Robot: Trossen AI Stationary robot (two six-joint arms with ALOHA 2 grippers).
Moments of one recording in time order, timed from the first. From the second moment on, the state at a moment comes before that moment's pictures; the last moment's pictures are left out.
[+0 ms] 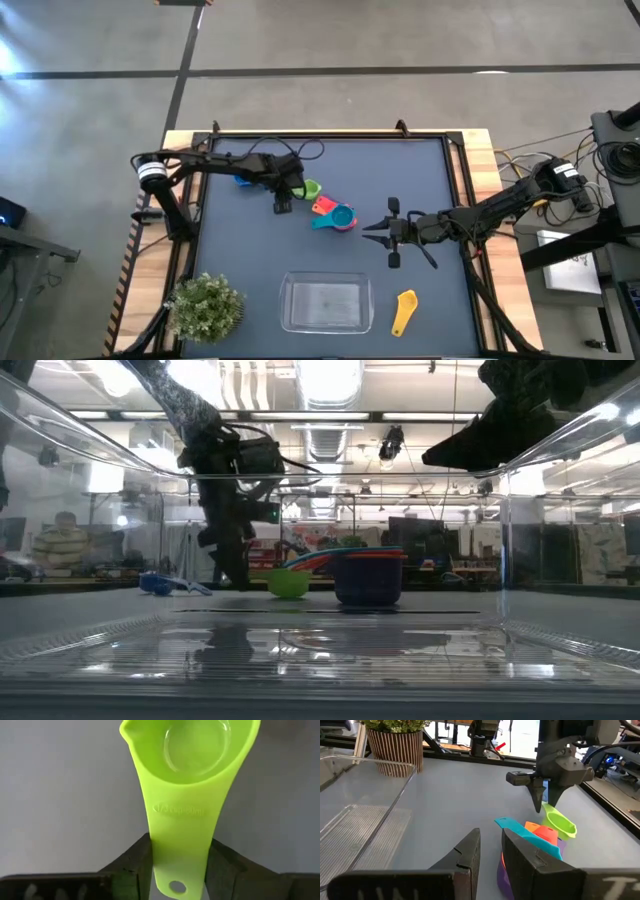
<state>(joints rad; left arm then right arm) 0.38 1.74 0.99 -0.47 -0.06 0.29 0.29 1.20 0.37 0.58 0.34 -0.04</state>
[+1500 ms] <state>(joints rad) 0.28 1.59 0.99 -0.68 -0.07 0.34 0.29 1.20 0.37 0.58 0.34 -0.04</state>
